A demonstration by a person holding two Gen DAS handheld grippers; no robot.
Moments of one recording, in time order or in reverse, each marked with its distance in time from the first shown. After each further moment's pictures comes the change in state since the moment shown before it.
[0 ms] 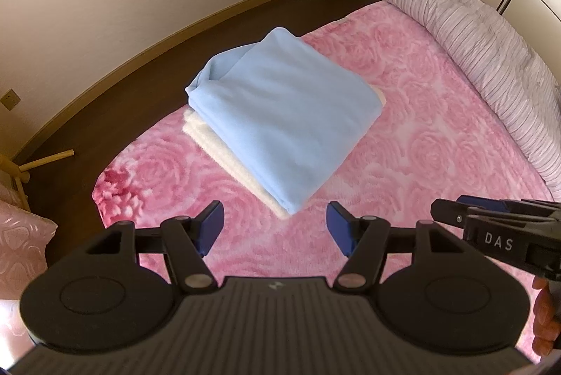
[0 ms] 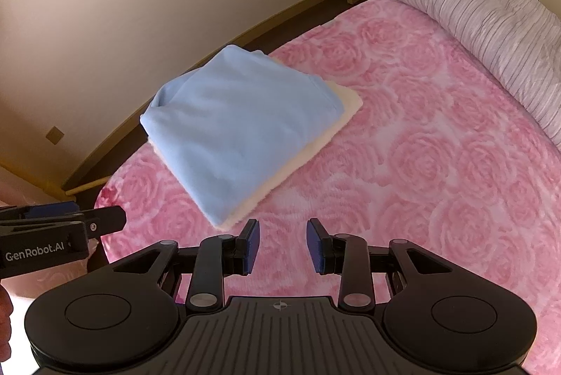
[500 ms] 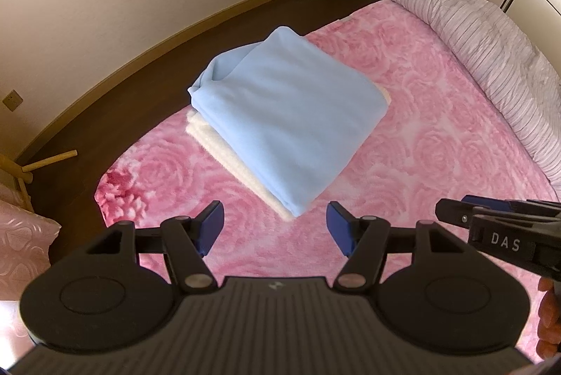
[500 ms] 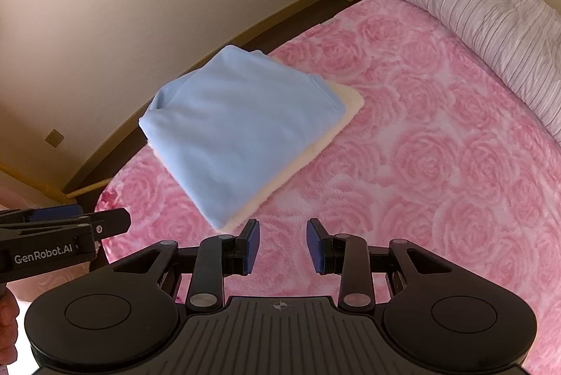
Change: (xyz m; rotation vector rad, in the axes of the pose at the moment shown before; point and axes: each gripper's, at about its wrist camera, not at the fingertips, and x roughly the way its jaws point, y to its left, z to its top) left arm 0.002 0.000 0.001 0.003 -0.003 0.017; right arm 0.002 0.001 0.004 0.017 -0.001 0.001
